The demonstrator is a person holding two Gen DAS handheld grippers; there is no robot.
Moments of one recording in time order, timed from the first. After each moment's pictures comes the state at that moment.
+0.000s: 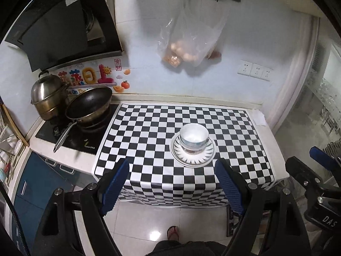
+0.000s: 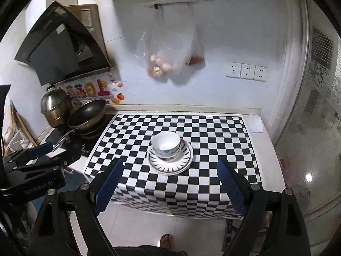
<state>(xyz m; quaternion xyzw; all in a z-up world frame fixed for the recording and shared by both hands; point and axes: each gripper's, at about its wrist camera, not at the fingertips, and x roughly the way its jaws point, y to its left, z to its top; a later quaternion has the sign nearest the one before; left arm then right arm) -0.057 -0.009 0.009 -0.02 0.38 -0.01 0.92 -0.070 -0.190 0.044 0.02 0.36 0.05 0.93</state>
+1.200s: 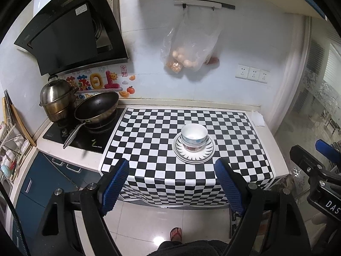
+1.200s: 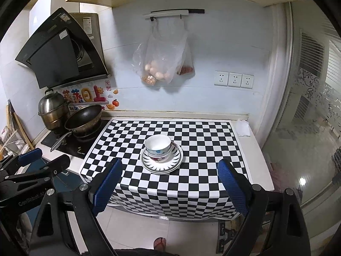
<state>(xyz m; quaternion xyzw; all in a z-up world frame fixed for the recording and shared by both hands) -0.109 -0.014 0.021 -0.01 0.35 0.00 0.94 -0.125 -0.204 0.071 0.01 0.33 0.03 0.94</state>
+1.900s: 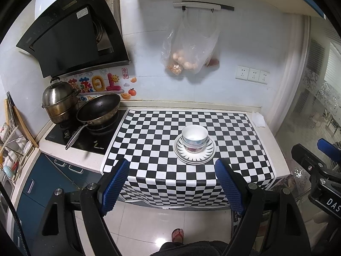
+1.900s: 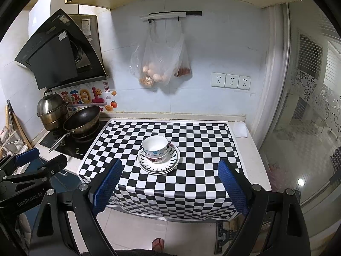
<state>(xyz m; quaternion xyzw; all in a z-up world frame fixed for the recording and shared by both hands) -0.109 -0.015 0.025 -0.01 0.35 0.00 0.94 -0.131 -0.205 0.071 0.01 0.33 0.02 0.94</state>
